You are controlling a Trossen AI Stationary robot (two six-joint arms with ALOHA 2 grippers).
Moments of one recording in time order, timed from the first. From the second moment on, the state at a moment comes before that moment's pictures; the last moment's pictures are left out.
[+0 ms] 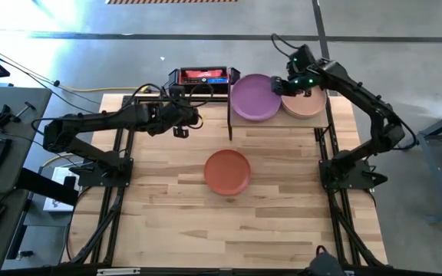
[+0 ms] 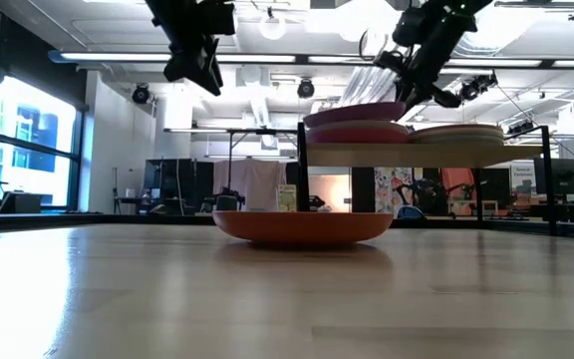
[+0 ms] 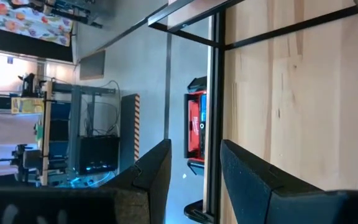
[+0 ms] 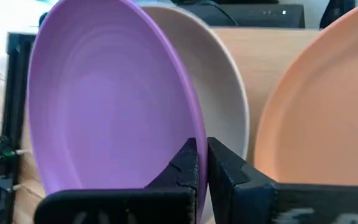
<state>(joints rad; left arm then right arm) 0.23 1.34 1.19 -0.65 -0.68 0.65 -0.88 1.46 1.41 -0.94 -0.24 0.63</state>
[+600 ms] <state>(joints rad) 0.26 1.34 1.19 -0.65 -0.65 0.66 -0.86 1.51 1.41 -0.95 -0.18 0.63</state>
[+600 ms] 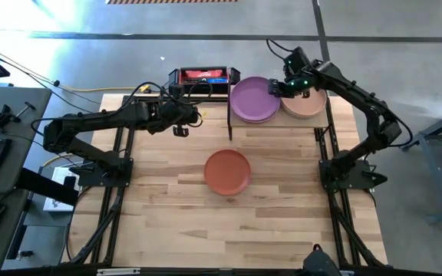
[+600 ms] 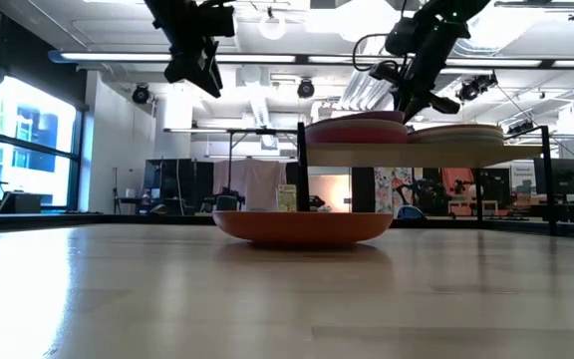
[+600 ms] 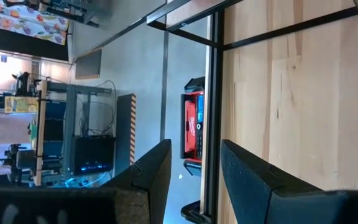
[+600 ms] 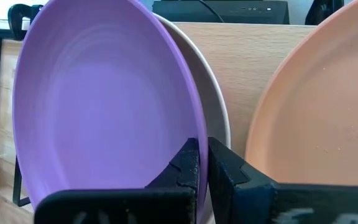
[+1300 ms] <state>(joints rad) 0.26 1.34 1.19 -0.65 -0.65 0.63 -0.86 1.51 1.41 -0.94 -0.17 0.62</state>
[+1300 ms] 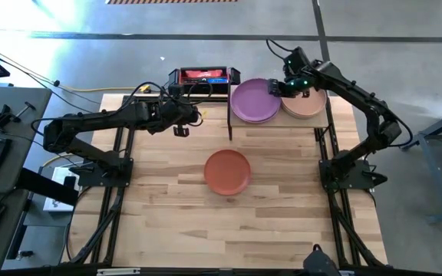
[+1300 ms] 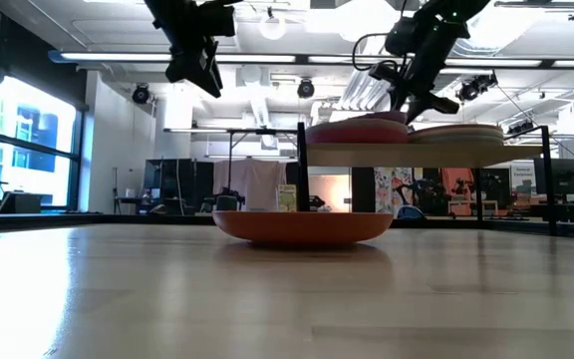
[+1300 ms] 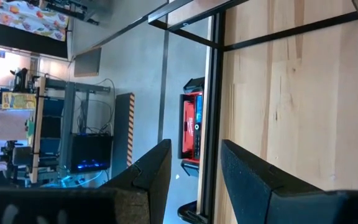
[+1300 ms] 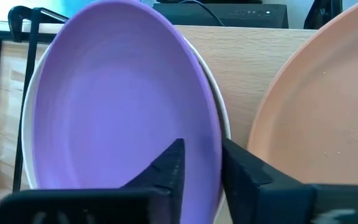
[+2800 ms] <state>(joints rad) 0.26 1.34 1.19 -0.65 -0.63 0.58 -0.81 1.45 1.41 -1.08 -0.21 0.65</state>
